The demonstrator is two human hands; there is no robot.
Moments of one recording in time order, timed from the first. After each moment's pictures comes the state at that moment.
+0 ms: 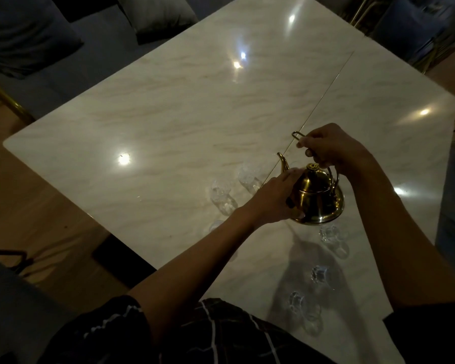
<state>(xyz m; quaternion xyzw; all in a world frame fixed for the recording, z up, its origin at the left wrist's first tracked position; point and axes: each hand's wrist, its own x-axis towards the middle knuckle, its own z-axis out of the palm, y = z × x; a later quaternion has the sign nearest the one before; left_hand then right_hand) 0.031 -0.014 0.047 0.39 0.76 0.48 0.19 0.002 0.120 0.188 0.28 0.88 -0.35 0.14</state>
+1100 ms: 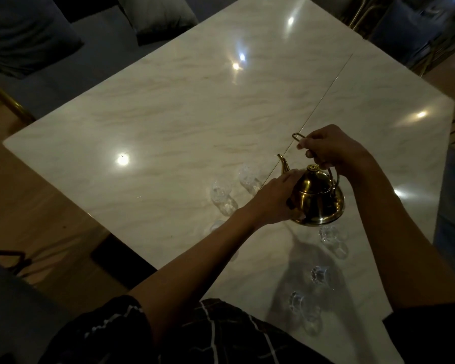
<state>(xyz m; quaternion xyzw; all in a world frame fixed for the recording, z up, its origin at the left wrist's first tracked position) 0.031 -0.016 0.047 0.40 0.76 0.48 0.18 0.002 0.114 0.191 0.28 0.88 -0.34 0.14</state>
